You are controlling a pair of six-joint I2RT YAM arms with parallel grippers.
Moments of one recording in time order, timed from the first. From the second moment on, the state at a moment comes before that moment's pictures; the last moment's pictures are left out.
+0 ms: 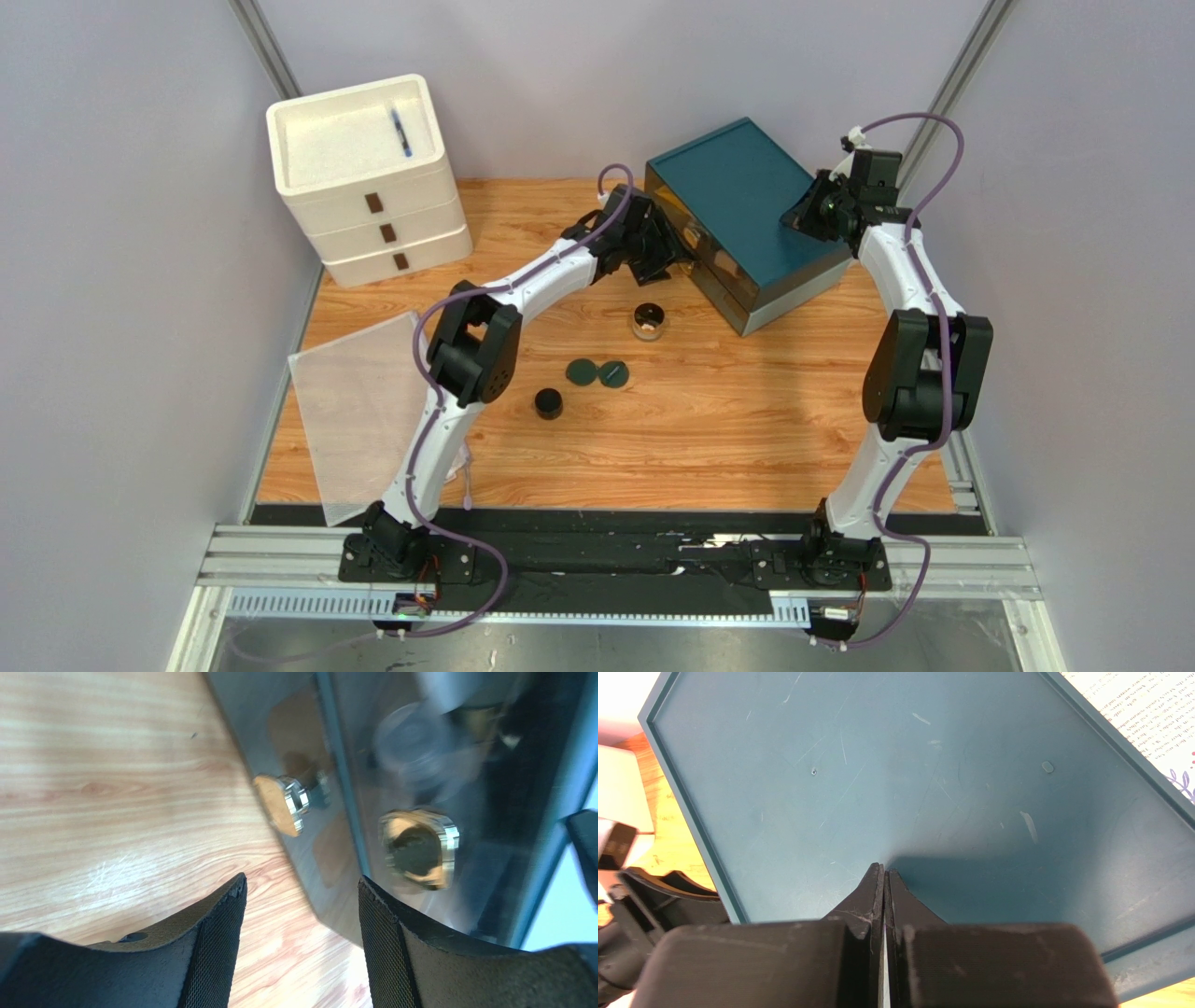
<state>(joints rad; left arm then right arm) -0.63 2.42 2.08 -0.31 0.19 -1.03 -0.10 1.91 1.58 -0.35 -0.30 0.35</state>
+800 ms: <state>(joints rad) -0.62 2.55 2.22 -0.37 0.14 -1.06 -0.11 1.91 1.58 -0.35 -0.31 0.34</state>
